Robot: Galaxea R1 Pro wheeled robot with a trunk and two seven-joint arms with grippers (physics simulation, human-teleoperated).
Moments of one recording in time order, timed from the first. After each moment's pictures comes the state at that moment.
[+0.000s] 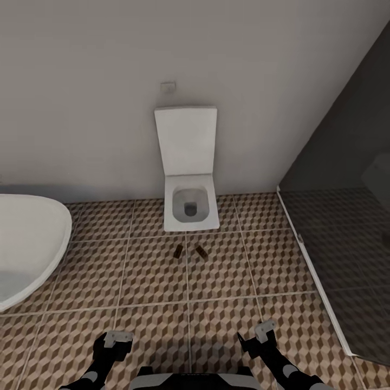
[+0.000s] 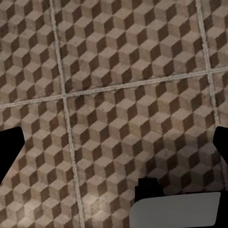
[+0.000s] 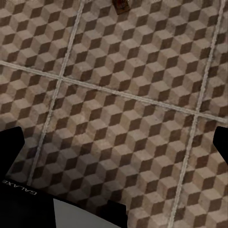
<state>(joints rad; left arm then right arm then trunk) -0.58 0.04 -1.12 0.05 1.03 -0.51 0.05 -0.59 -0.04 0.84 -0.02 -0.55 -0.55 0.08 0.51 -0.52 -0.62</state>
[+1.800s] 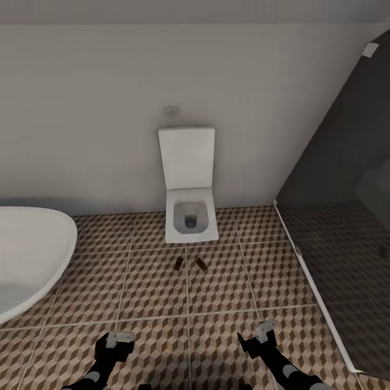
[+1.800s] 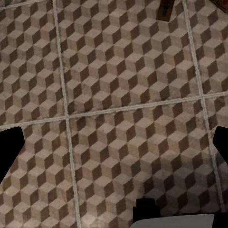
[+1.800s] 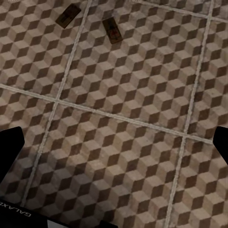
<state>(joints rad) -0.58 0.03 -1.12 0.05 1.03 -0.50 0.05 -0.59 -0.04 0.84 -0.02 -0.55 -0.55 0.07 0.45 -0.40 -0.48</state>
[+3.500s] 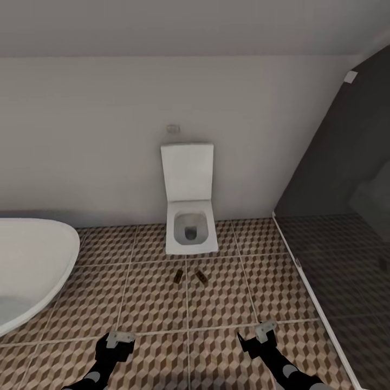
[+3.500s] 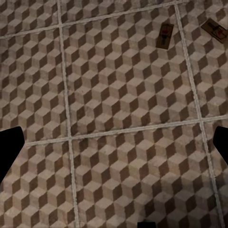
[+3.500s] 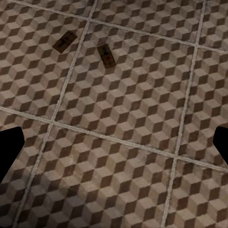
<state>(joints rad) -0.58 0.03 -1.12 0.05 1.03 -0.50 0.05 -0.59 -0.04 0.84 -0.02 -0.55 -0.55 0.07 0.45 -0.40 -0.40</state>
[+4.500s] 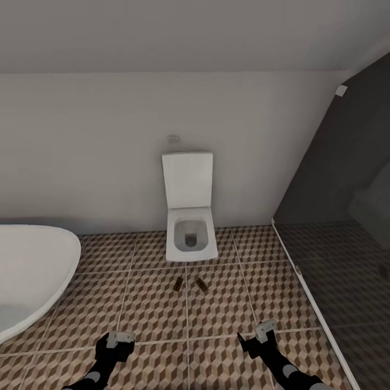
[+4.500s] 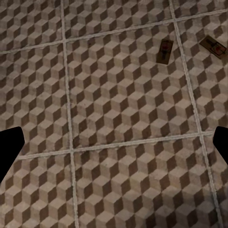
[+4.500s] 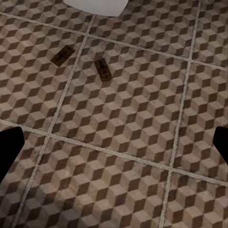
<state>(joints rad) -0.58 0.03 -1.12 0.05 1.03 -0.50 0.05 -0.59 -0.04 0.84 -0.02 -0.55 -0.55 0.07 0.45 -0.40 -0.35</state>
